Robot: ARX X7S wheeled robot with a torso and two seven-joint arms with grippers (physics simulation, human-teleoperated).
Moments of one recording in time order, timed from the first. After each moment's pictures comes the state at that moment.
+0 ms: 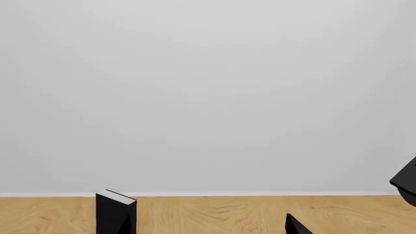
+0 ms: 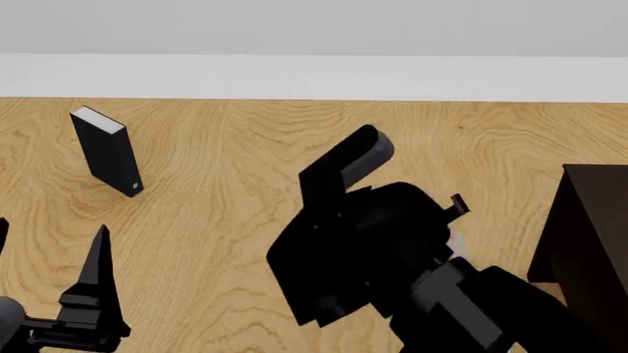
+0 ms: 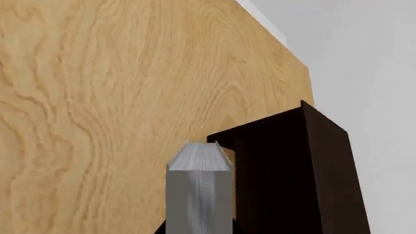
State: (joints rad) left arm -0.12 -0.31 0.10 0.52 -0.39 -0.33 -0.18; right arm 1.37 0.13 -1.16 0.67 1.45 1.21 1.20
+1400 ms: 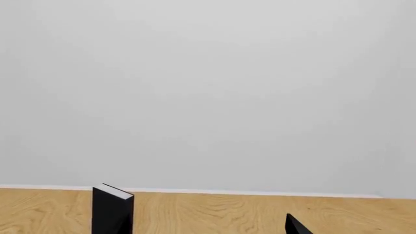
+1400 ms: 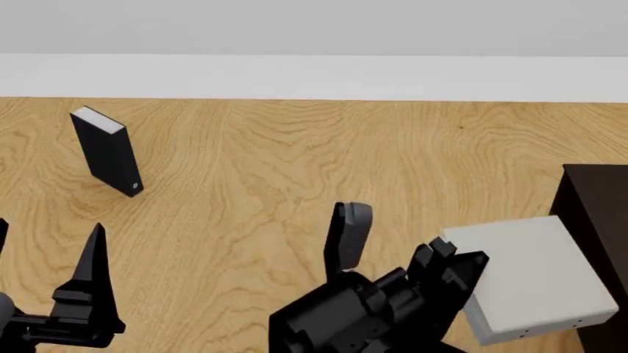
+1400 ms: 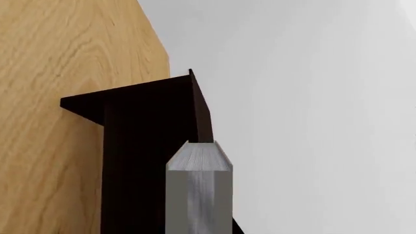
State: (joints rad) left arm -0.13 -0.33 0.09 0.47 -0.45 -0.30 -0.18; right arm 1.19 0.00 -1.36 0.88 1.20 1.22 1.55
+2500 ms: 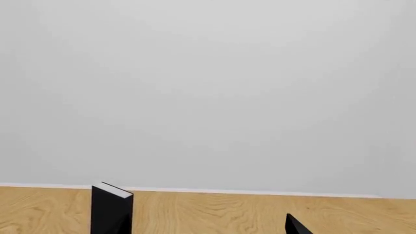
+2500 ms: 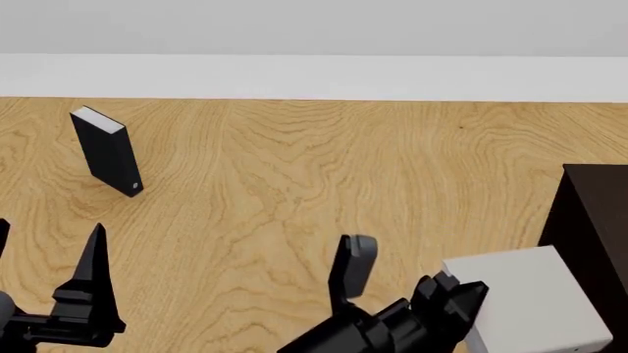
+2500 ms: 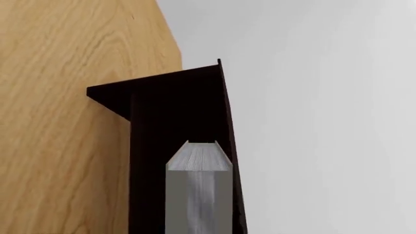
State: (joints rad) left arm -0.14 -0.34 0.10 0.46 -0.46 -0.28 -0.19; right arm 1.13 0.00 -1.49 0.93 1.23 1.09 1.50
